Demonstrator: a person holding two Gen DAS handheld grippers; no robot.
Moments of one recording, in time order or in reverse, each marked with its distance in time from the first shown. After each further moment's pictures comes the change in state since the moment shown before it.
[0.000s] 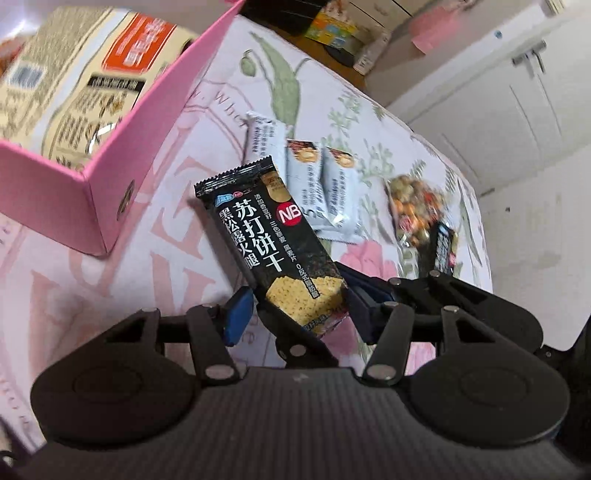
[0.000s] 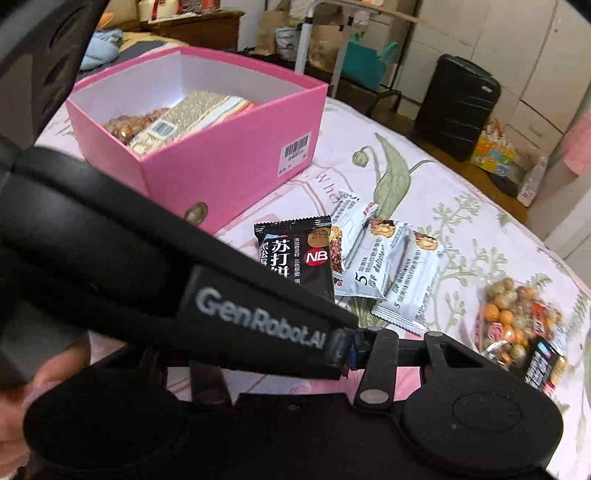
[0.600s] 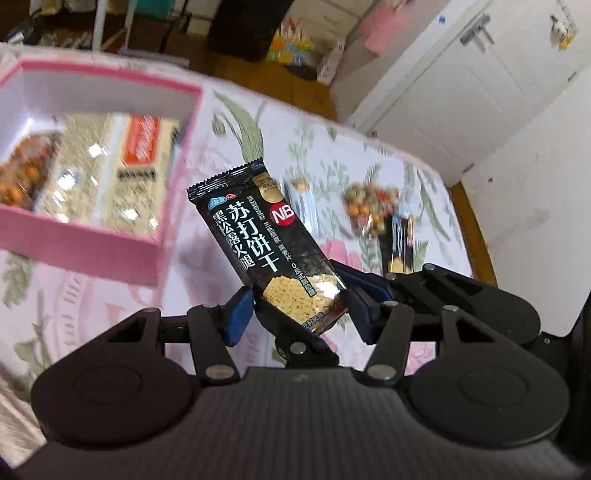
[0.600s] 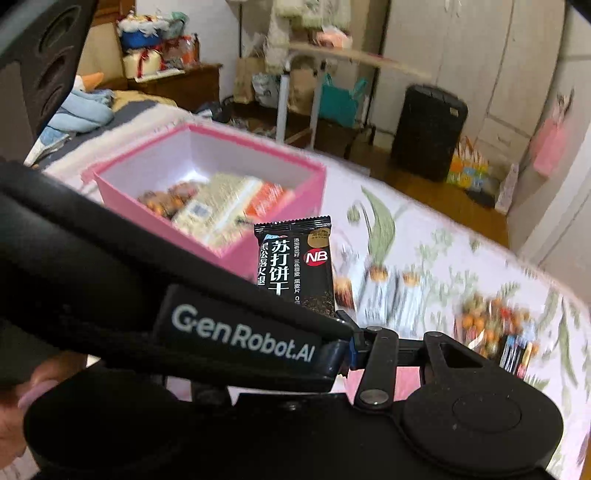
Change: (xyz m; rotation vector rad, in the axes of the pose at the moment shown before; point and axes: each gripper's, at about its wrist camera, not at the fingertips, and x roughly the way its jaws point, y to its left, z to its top) left arm -0.115 -0.029 0.001 0.177 -0.064 0.005; right arm -0.080 0.033 0.019 0.090 -0.145 -0.036
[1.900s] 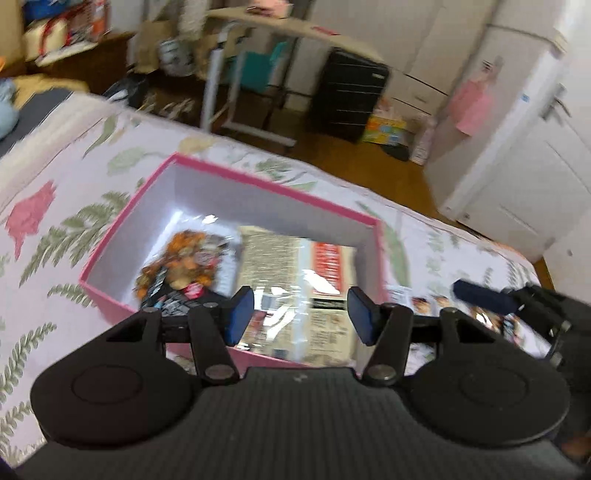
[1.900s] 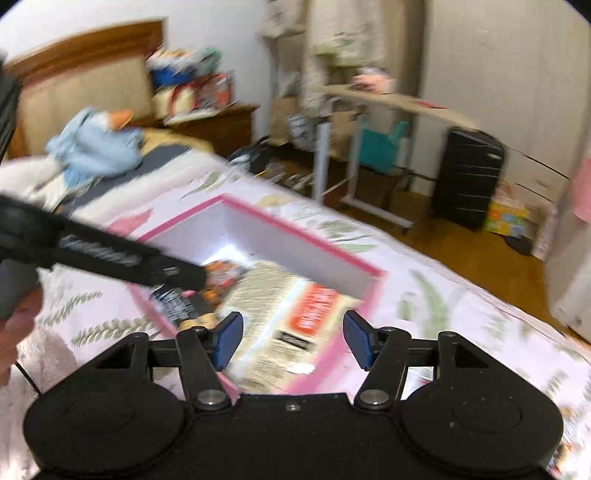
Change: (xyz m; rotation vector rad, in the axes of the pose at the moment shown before) left arm -0.072 0.097 0.063 -0.027 -0.221 0.274; right arm 0.007 0.017 0.078 0.018 -0.110 0.088
